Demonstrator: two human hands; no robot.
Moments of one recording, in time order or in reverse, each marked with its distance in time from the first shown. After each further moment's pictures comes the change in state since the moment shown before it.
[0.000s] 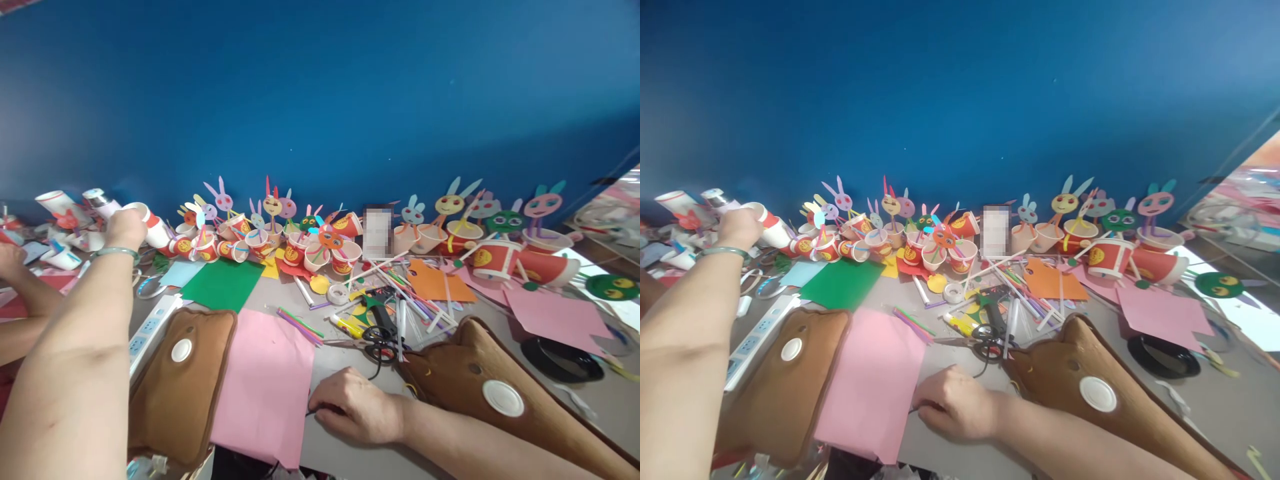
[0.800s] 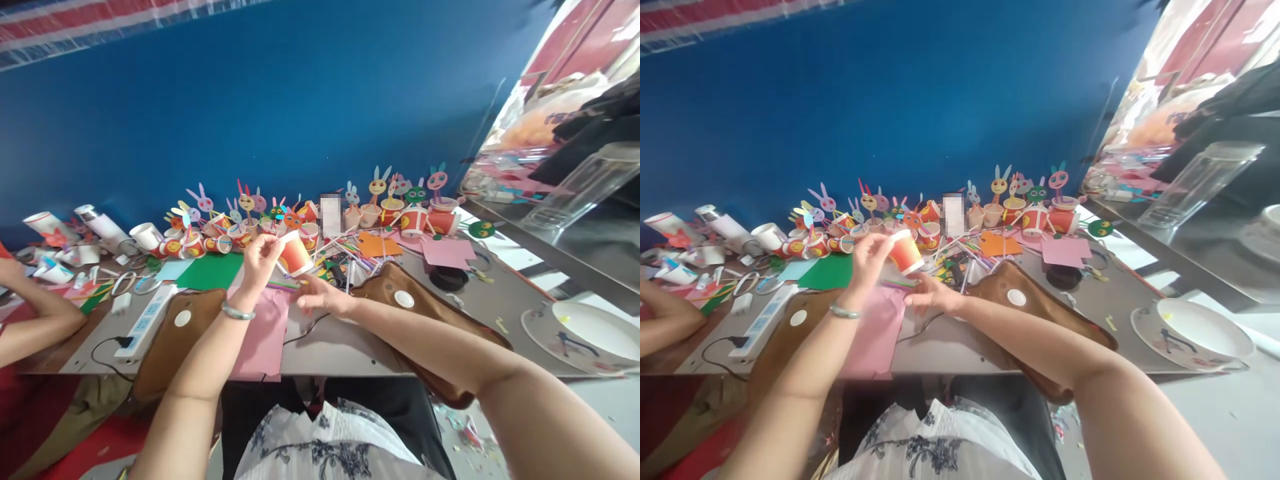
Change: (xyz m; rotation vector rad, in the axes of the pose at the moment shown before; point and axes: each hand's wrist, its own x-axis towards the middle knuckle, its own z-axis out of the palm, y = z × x) left_hand -0.337 0.179 0.034 -1.129 -0.454 0.393; right_hand 0.008 -0.010 -0.043 0.893 0.404 0.240
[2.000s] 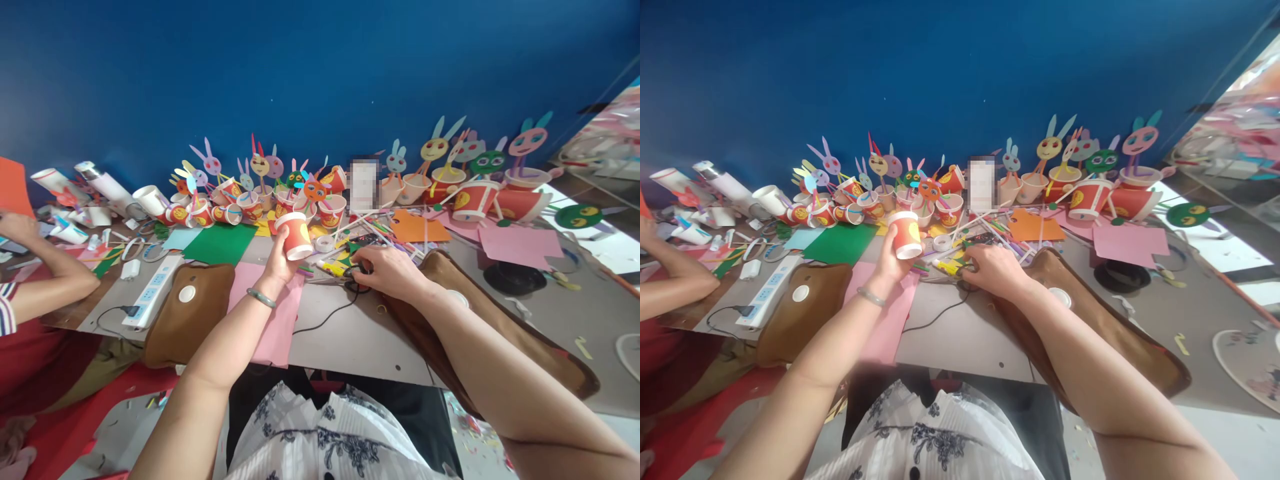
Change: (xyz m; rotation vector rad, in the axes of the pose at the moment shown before) left_hand -0.014 -0.062 0.022 -0.836 0.046 -0.719; right_hand -0.024 -0.026 -0.066 -1.439 0.330 0.011
